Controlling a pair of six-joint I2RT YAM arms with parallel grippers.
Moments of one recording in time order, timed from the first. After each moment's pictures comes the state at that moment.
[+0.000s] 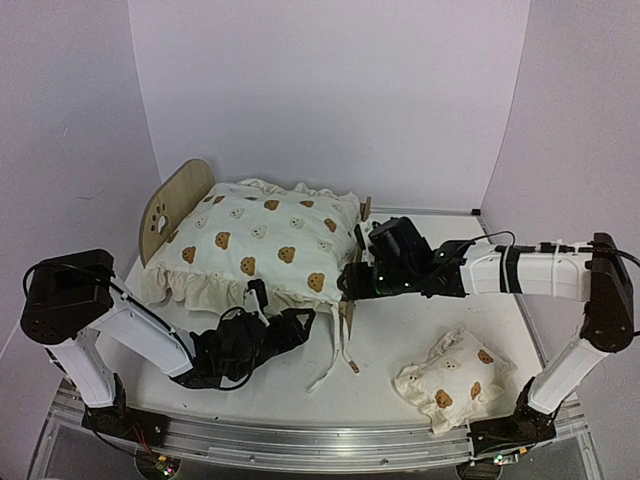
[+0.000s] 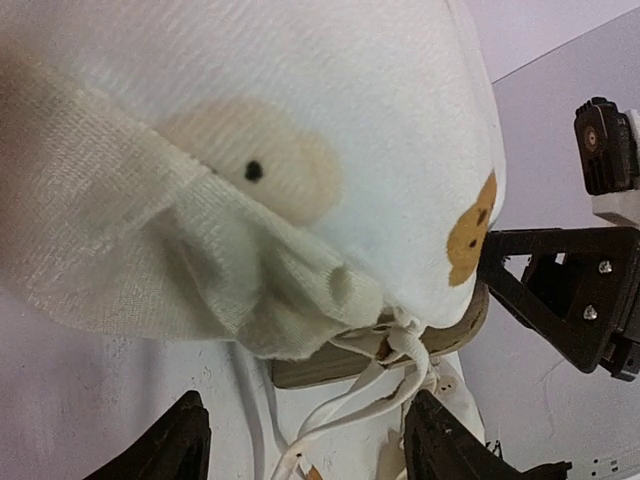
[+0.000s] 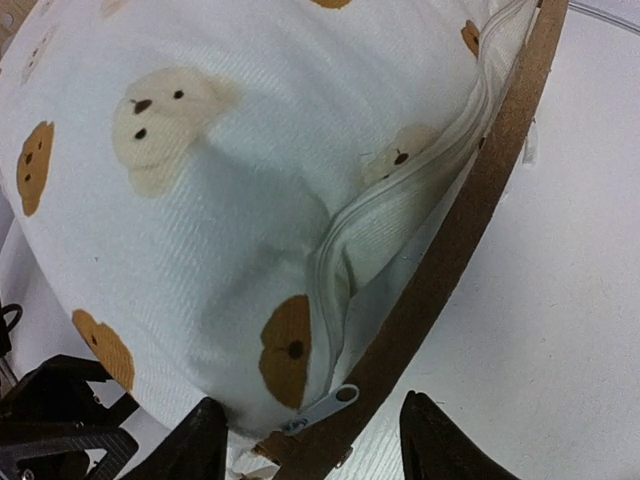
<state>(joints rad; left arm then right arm) -1.23 1.72 0.56 0.86 -0.52 -1.10 0.89 1.59 1.06 -0.21 0.12 0.52</state>
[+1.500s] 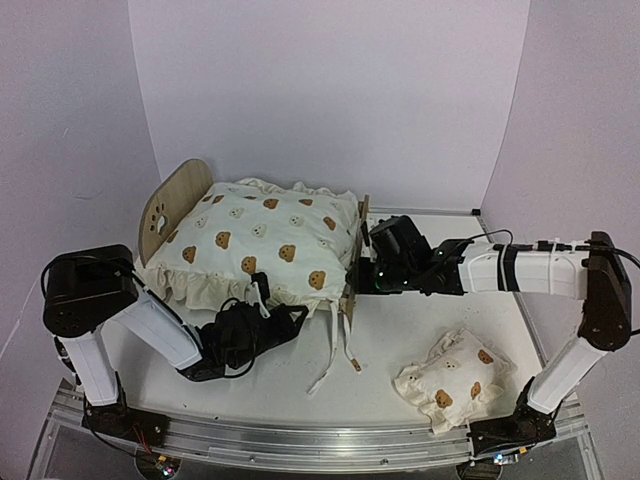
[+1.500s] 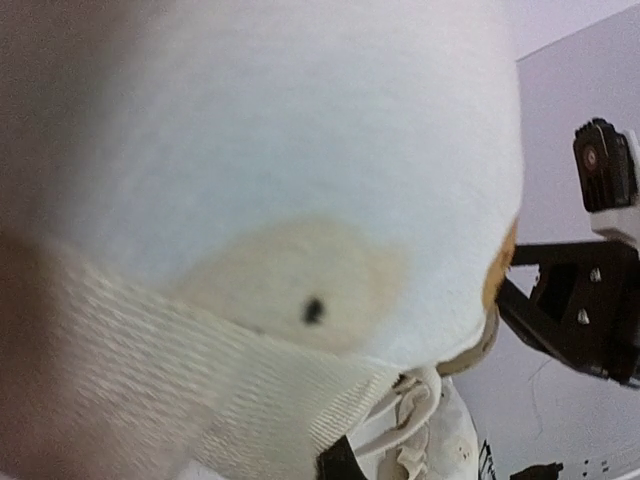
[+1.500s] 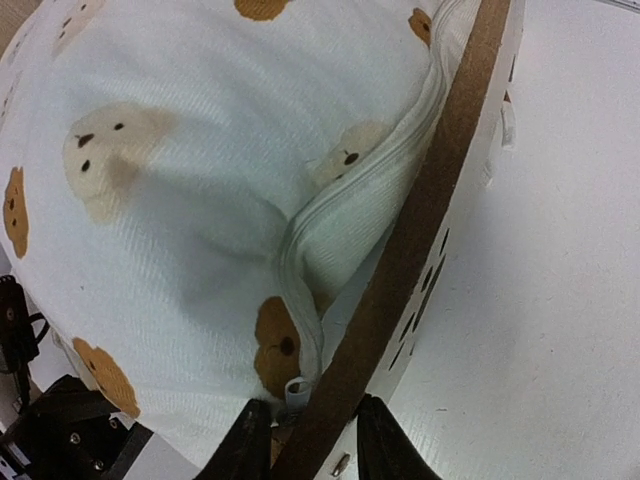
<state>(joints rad) -1.12 1.84 0.58 1.05 -0.37 -1.08 0.88 1.62 1.07 -0.19 0.15 0.61</state>
